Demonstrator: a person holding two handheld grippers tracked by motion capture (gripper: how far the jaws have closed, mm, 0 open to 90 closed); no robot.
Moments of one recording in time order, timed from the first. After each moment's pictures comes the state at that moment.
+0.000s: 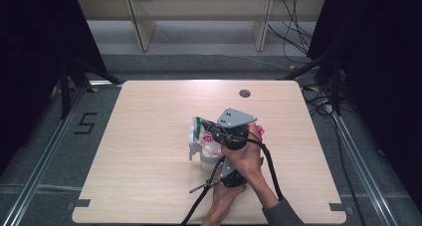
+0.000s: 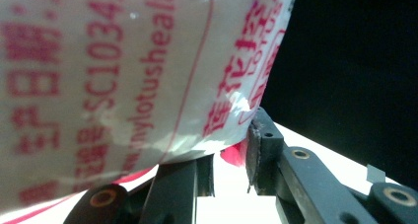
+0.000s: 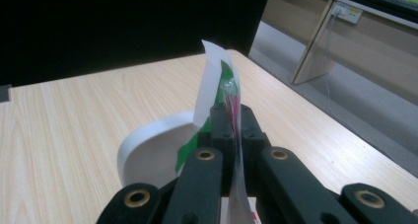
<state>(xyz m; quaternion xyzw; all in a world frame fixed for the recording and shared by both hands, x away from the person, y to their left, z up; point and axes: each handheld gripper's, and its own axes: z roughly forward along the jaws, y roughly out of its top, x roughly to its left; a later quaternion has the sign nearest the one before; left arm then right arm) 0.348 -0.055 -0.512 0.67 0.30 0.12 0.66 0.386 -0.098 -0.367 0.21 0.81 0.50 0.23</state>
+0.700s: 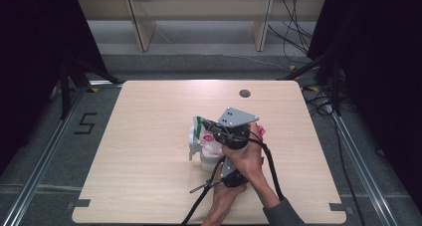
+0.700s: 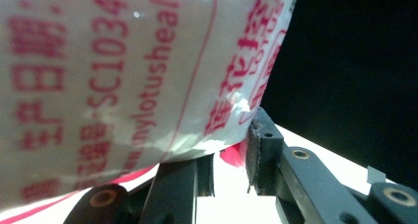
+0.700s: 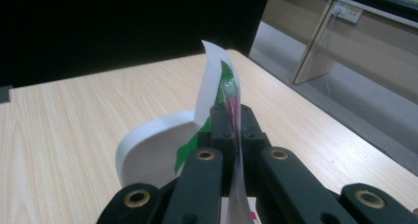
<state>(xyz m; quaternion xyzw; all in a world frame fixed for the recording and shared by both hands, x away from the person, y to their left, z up) 0.348 -0.057 -0.513 0.67 0.30 0.12 0.66 0.386 -0.099 -0.367 0.21 0.81 0.50 0.23</state>
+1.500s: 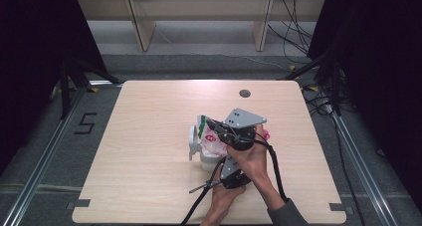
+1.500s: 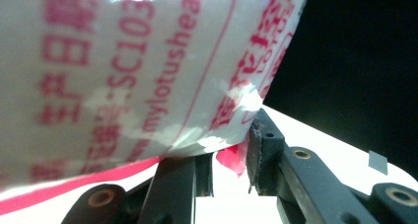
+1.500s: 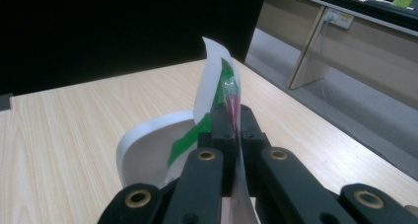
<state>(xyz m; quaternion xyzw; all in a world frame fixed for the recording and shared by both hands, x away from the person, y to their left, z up) 0.346 -0.051 -0.516 0.70 0.30 0.14 0.63 0.380 -0.114 -0.362 0.22 0.79 0.52 0.23</state>
